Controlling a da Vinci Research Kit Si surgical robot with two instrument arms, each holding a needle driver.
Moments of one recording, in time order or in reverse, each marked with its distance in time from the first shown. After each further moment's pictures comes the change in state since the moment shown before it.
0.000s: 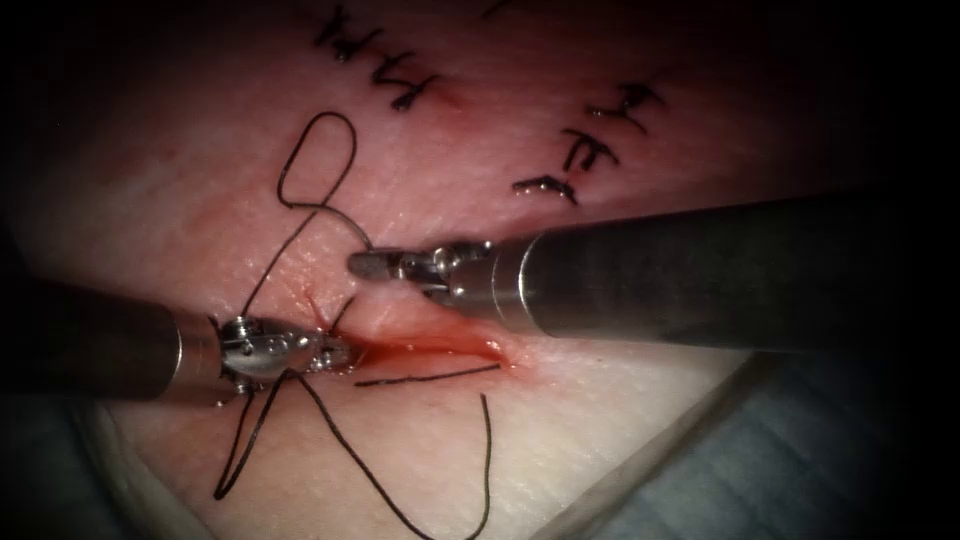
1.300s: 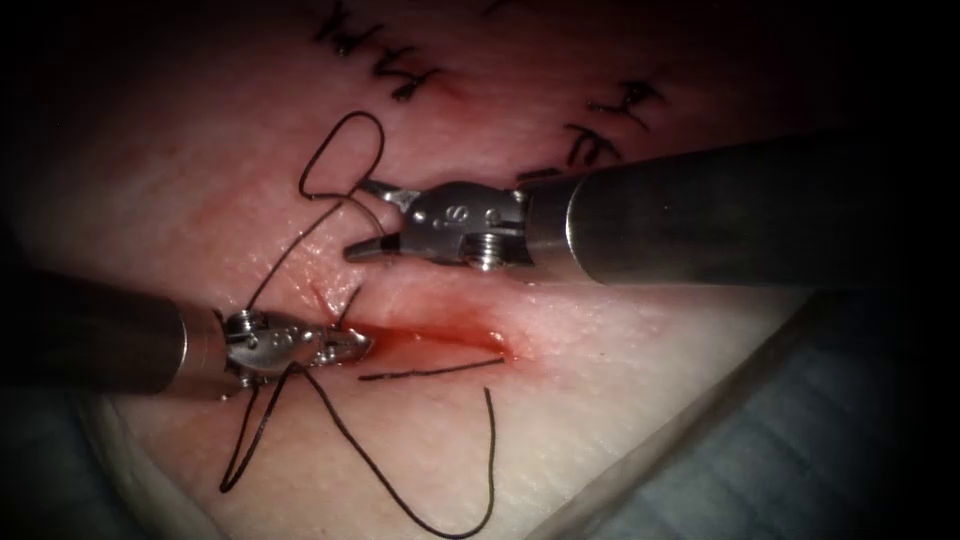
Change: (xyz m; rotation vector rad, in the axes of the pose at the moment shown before) right arm 0.008 -0.009 -0.001 -0.340 0.105 -1.599; left arm 0.000 0.000 0.000 0.001 -0.002 0.005
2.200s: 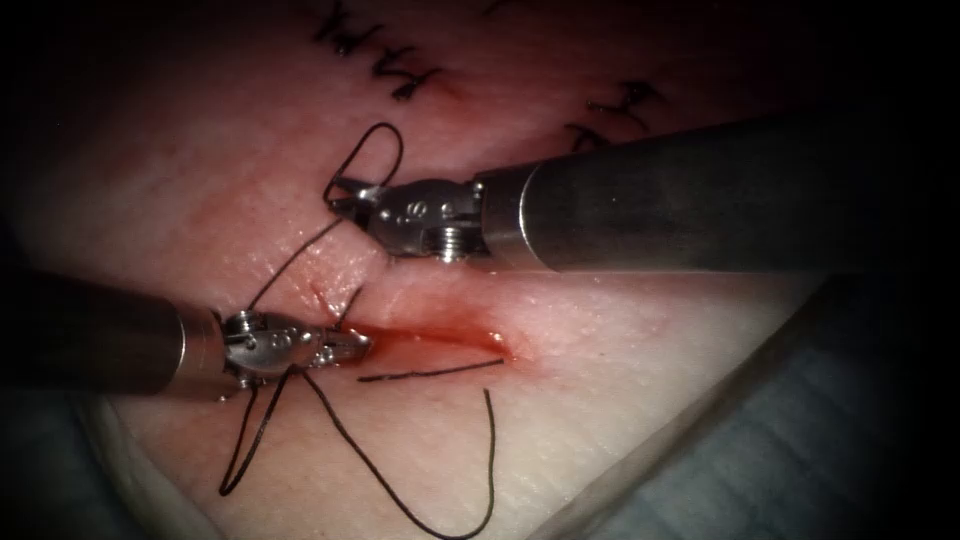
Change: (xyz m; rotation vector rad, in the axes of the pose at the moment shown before) right arm -0.002 0.003 0.000 -0.098 0.008 0.053; left arm 0.000 0.000 0.000 -0.003 0.001 -0.001
